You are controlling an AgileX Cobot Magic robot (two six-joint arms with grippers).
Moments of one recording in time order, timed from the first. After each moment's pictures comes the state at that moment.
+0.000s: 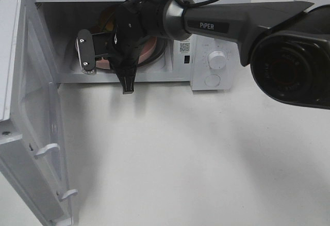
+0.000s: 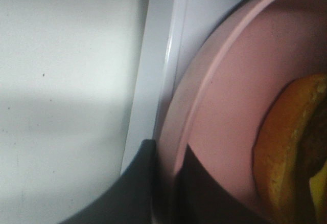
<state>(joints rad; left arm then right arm) 0.04 -0.01 -0.52 -0.09 1.08 0.00 0.68 2.49 -2.10 -0.14 0.56 -1.03</state>
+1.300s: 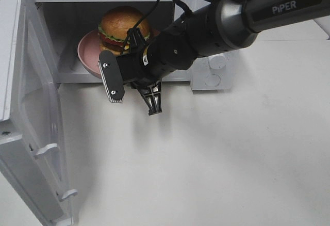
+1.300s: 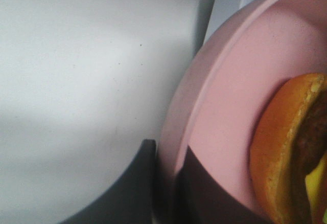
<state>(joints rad) 0.04 -0.01 -0.52 -0.09 1.08 0.00 0.69 2.12 -1.38 -0.22 0.11 -1.08</state>
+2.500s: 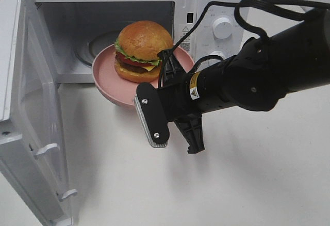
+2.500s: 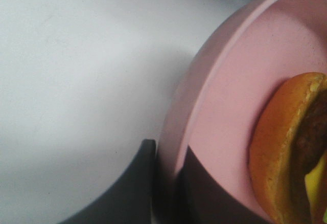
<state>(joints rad) 0.04 -0.01 -0.52 -0.09 1.08 0.00 0.70 1.78 -0.87 -0.24 -0.08 -1.08</state>
